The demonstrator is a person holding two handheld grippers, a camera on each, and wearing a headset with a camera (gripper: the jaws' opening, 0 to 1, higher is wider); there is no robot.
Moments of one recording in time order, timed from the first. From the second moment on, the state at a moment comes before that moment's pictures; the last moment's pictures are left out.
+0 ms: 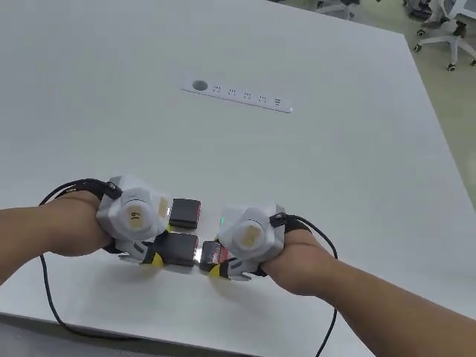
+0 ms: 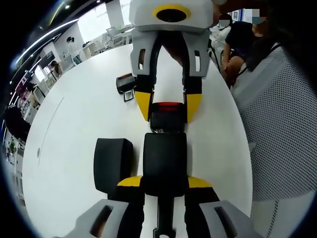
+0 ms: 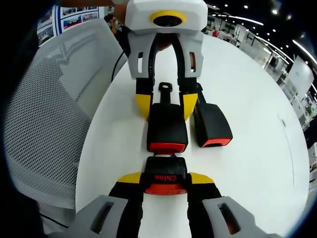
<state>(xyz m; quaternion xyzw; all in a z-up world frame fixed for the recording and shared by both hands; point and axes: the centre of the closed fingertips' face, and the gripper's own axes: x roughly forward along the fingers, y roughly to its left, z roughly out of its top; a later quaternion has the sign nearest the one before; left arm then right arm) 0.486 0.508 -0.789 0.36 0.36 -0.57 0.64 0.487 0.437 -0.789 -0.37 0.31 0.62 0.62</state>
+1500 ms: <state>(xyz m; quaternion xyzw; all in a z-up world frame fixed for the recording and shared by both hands) 0.519 0.509 -0.741 0.34 0.35 -0.54 0.68 0.516 0.410 -0.746 -0.36 0.29 0.60 0.66</state>
